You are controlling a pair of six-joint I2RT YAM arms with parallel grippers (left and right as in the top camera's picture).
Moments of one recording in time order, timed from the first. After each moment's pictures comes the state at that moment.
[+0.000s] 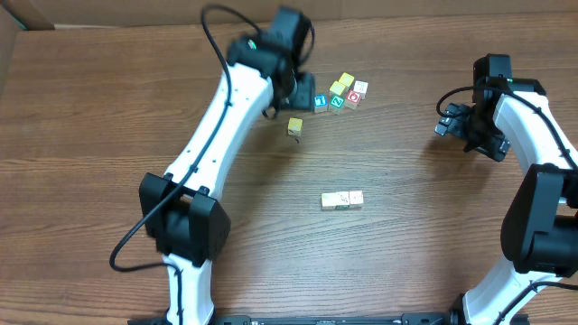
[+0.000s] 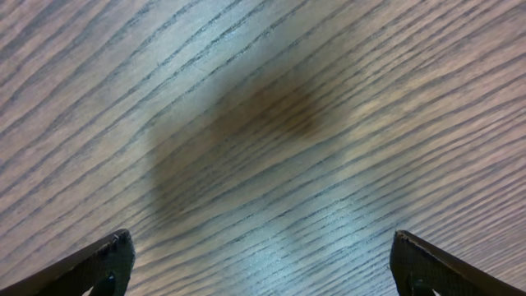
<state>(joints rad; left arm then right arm) -0.40 2.10 2.14 -1.27 0.01 -0.35 -0.11 1.93 1.44 -0.93 0.12 0.43</state>
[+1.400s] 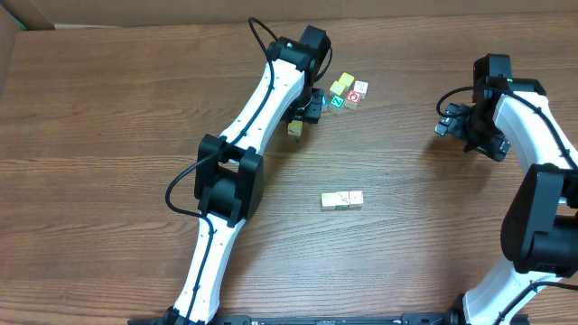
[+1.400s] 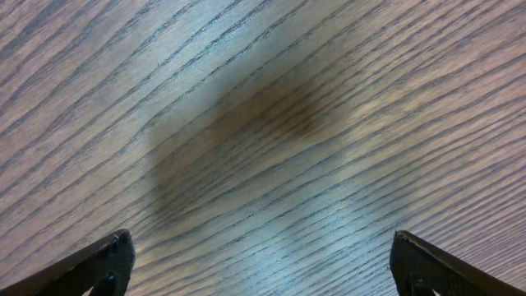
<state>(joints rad) -0.43 2.51 2.34 -1.32 -0.04 -0.31 -0.11 1.93 1.44 -0.94 0.12 0.43</state>
